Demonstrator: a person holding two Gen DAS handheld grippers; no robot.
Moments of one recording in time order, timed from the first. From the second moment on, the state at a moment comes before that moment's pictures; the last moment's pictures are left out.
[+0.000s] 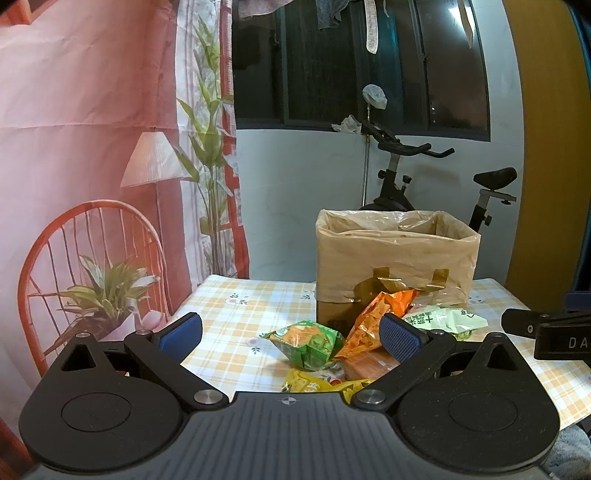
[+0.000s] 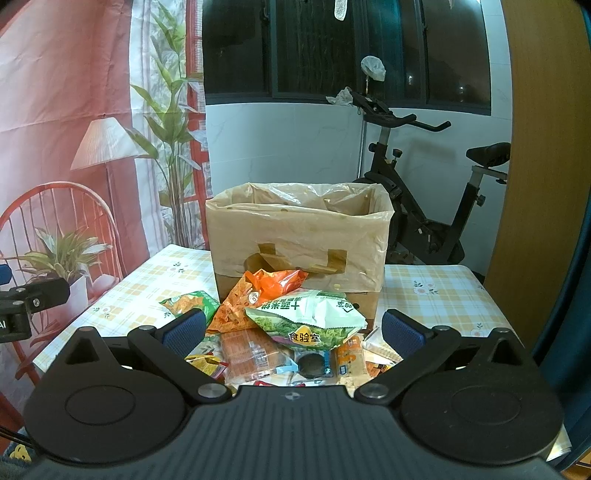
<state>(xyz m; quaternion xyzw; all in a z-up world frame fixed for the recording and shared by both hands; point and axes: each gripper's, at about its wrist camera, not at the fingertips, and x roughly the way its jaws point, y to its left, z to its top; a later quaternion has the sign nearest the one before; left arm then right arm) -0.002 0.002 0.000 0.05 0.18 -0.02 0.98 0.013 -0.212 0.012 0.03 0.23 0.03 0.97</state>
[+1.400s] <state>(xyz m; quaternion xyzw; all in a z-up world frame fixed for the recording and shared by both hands) -0.001 0.003 -0.006 0.04 0.19 -0.03 0.98 0.012 -0.208 0.007 0.03 0.24 0.03 0.97</state>
